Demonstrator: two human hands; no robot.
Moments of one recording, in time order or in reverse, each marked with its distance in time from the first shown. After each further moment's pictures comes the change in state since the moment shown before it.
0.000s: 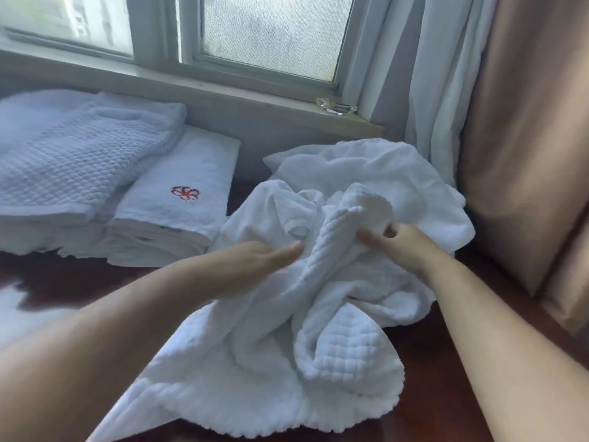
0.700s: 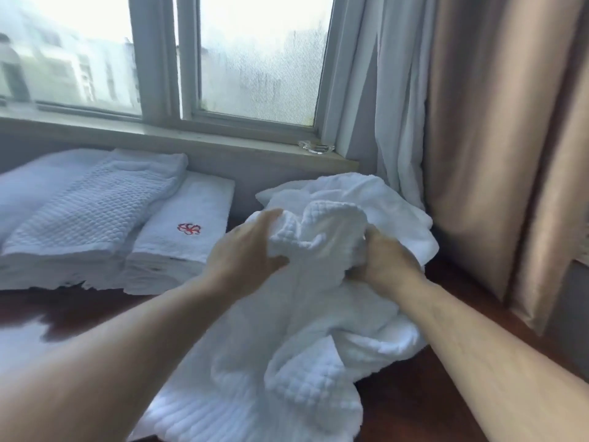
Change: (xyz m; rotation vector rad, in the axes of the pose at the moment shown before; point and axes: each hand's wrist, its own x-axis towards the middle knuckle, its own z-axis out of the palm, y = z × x) left_hand -0.001 0.037 0.004 0.513 0.794 0.298; right_hand -0.063 -0.040 0.001 -0.450 0.239 -0.231
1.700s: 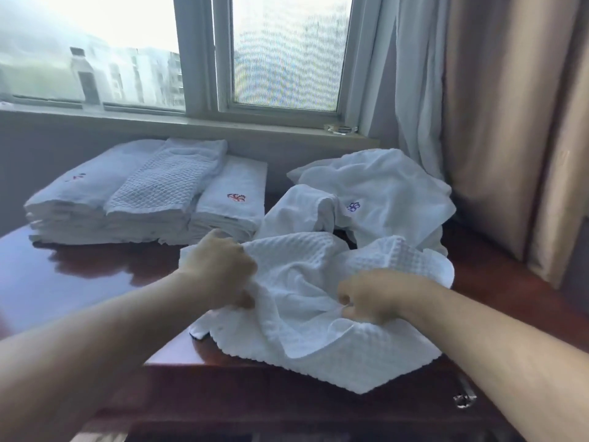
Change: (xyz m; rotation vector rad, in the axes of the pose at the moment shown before) left_hand -0.116 -0.025 -0.088 0.882 -0.530 0.311; right_hand -0.114 -0.053 0.035 -0.548 -0.675 -0.348
